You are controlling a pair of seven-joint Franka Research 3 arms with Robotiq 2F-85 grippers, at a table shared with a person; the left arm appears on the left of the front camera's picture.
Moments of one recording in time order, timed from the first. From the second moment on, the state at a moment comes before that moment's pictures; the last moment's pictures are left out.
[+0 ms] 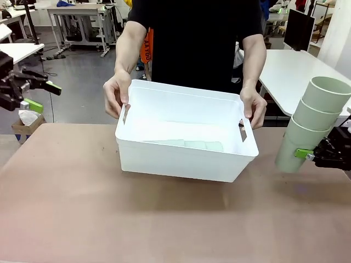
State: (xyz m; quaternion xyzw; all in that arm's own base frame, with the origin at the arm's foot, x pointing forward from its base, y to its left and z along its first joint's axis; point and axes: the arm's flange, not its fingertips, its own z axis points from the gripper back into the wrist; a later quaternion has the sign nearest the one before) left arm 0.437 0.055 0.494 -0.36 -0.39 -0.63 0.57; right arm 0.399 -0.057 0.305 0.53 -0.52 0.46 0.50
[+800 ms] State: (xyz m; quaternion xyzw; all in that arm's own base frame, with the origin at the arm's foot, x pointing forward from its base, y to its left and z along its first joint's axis) left arm 0.448 0.062 0.460 -0.37 -0.40 -0.62 0.57; right arm 0.399 -0.057 0.305 0.53 -0.52 0.46 0.50
